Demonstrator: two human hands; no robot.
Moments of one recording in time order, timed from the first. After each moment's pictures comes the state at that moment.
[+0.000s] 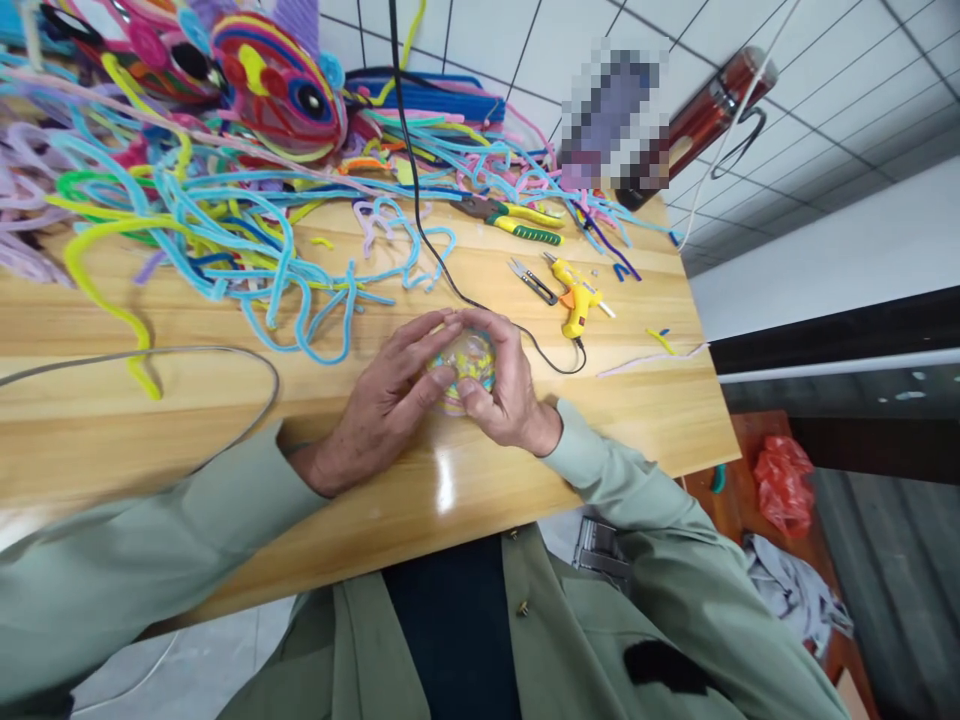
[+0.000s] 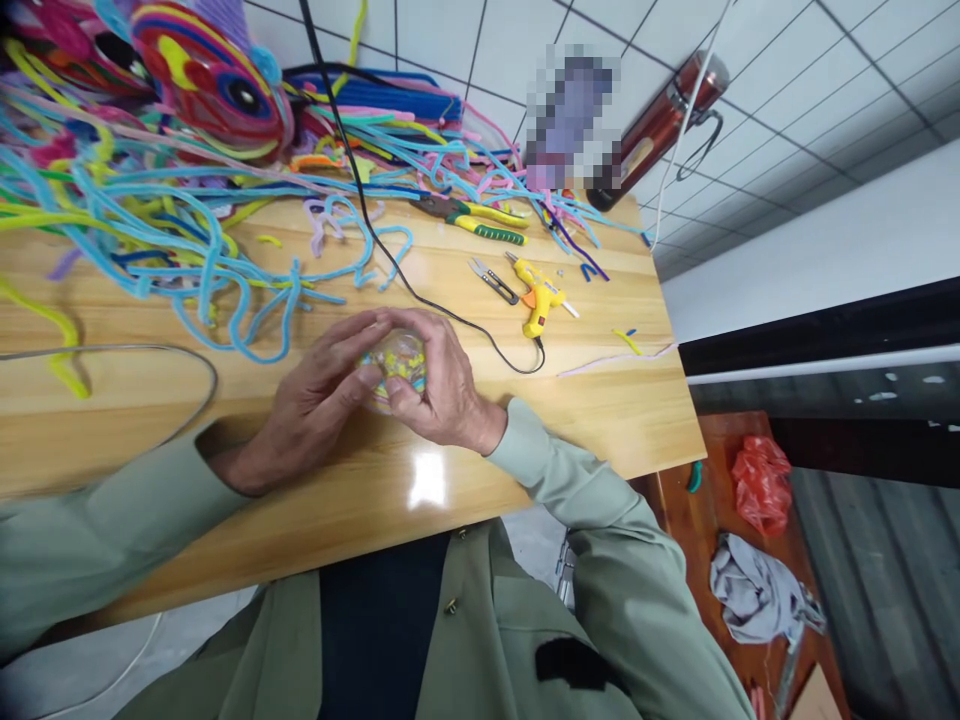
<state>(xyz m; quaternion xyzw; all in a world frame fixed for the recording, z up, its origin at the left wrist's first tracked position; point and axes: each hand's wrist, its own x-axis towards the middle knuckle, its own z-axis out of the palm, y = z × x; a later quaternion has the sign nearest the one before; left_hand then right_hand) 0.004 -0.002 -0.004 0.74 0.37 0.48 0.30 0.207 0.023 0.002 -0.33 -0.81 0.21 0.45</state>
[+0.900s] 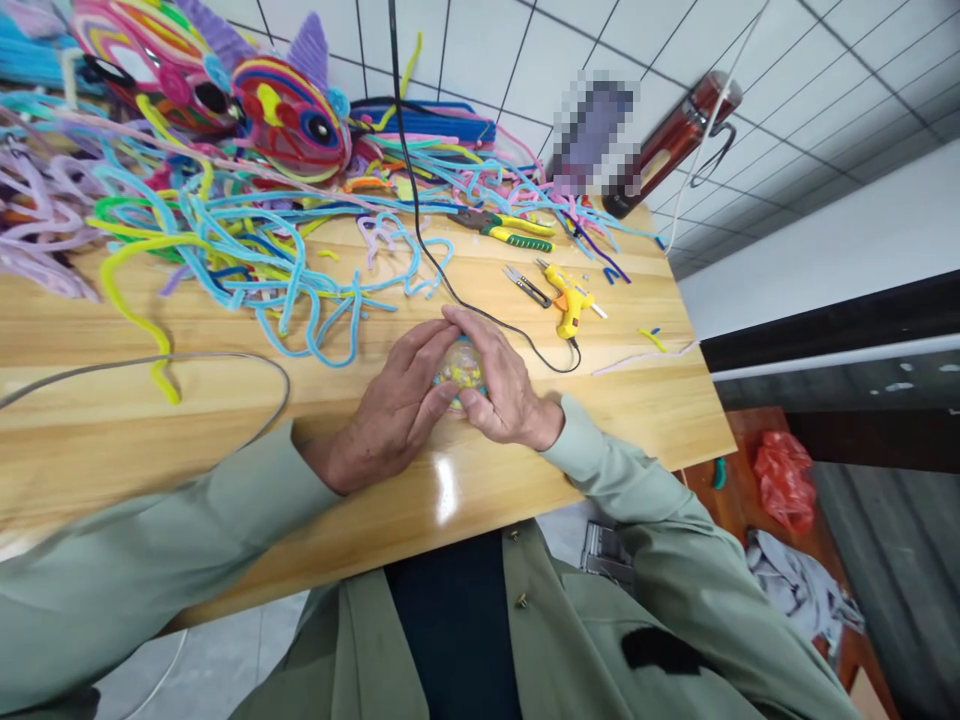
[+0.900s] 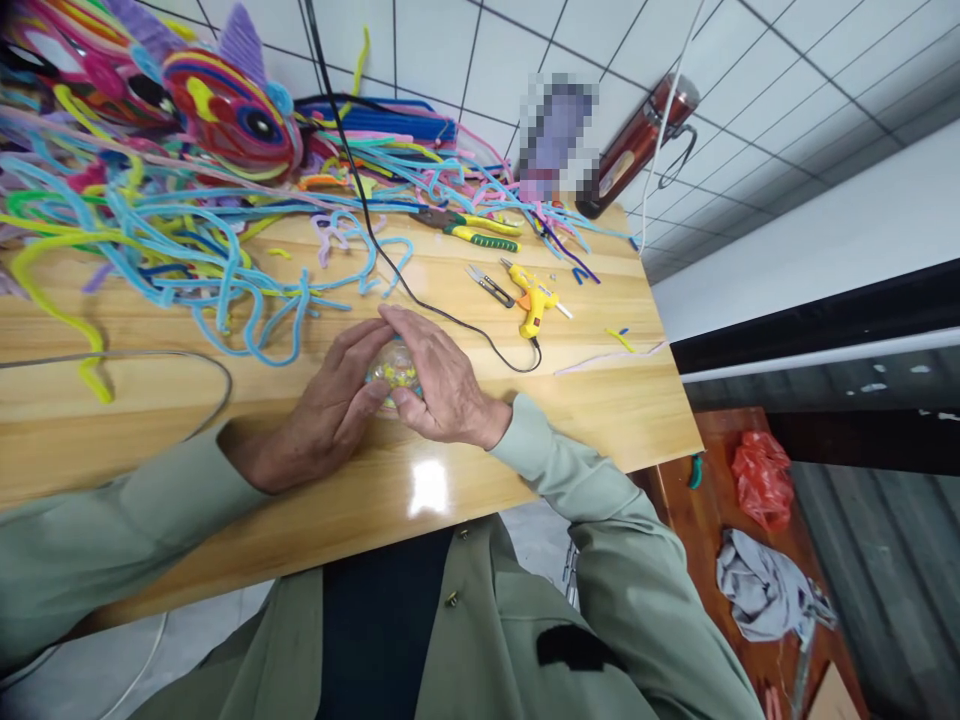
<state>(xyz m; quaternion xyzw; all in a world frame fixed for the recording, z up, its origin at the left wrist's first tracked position) 0.000 -0.003 -0.005 0.82 0.34 0.41 0.23 0.215 0.027 0.000 -0.29 -0.87 0.13 0.37</state>
